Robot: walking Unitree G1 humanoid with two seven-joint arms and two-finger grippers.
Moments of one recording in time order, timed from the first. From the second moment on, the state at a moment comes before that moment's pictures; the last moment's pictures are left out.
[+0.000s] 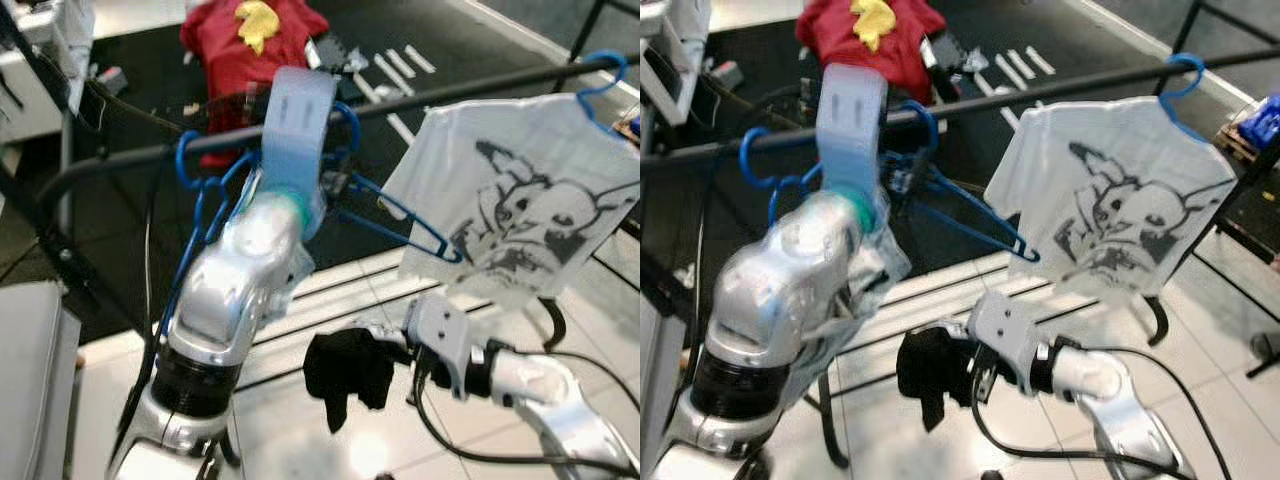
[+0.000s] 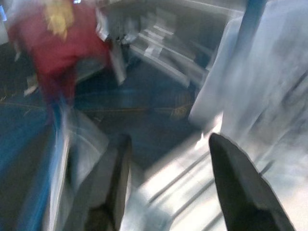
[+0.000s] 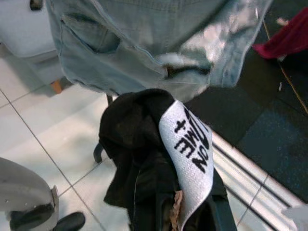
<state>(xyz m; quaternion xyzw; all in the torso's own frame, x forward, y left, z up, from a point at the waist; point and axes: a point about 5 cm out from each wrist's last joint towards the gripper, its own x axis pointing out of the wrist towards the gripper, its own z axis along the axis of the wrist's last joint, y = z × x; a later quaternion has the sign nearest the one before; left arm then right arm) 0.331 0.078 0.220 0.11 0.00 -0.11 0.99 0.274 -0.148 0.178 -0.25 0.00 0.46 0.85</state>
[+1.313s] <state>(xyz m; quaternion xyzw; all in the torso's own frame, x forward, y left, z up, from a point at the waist) 0.262 0.152 0.072 0.14 0.09 -0.07 0.98 0.303 -0.126 0.173 -0.10 -0.08 0.33 0.94</state>
